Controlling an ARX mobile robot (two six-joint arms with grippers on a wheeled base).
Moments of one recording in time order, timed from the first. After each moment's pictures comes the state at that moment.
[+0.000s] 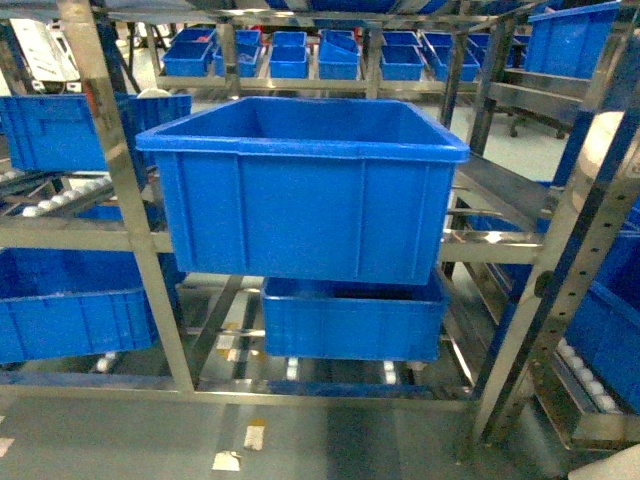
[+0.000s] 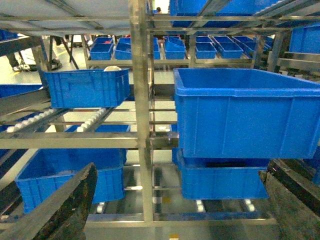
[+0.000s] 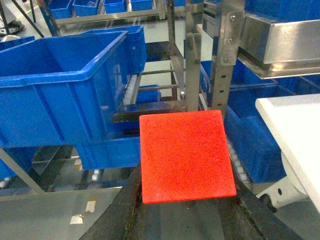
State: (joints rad) left arm 0.00 0.01 0.01 0.00 0.00 0.00; right arm -0.15 0.63 0.25 0.17 -0.11 0.08
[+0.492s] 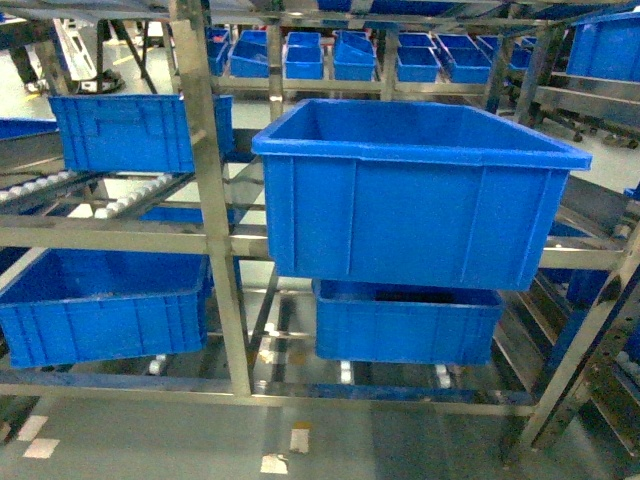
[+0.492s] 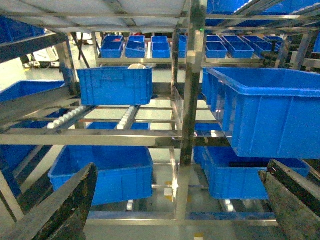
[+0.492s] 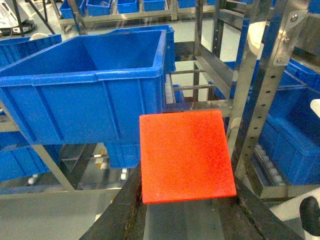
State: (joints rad) left arm 0.00 0.01 0.01 -0.01 -0.01 0.00; right arm -0.15 0.63 0.25 0.18 -0.12 0.08
